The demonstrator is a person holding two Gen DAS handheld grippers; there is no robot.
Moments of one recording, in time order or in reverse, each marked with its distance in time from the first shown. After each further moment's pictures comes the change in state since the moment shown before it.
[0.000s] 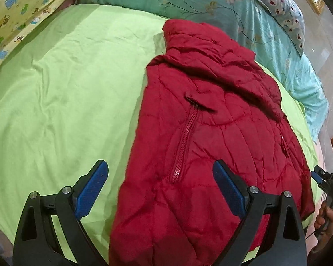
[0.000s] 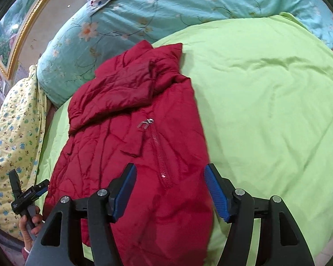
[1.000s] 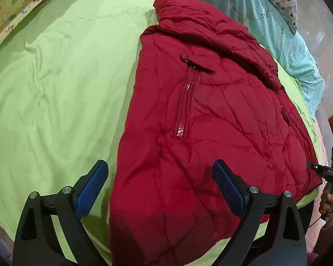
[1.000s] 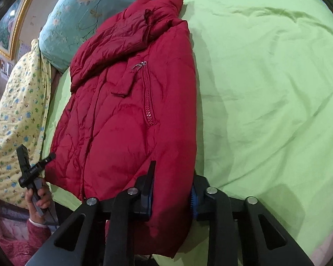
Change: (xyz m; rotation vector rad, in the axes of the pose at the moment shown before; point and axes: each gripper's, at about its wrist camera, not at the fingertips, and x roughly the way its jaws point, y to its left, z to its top) left arm 0.007 0.011 -0.034 0.055 0.116 -0.039; right arm 0.014 -0.030 -0.033 -0.026 0.267 0.097
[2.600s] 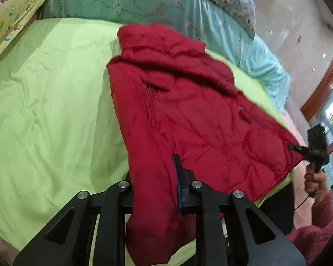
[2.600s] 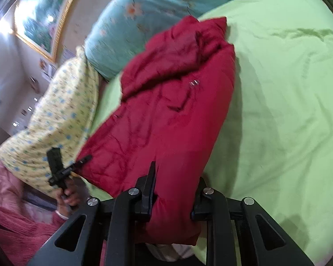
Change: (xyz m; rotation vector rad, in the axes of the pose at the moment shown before) left arm -0.056 -0.013 -0.002 0.118 -0.154 -0.196; right arm -0.031 0.027 0.002 -0.084 -0.142 0.324
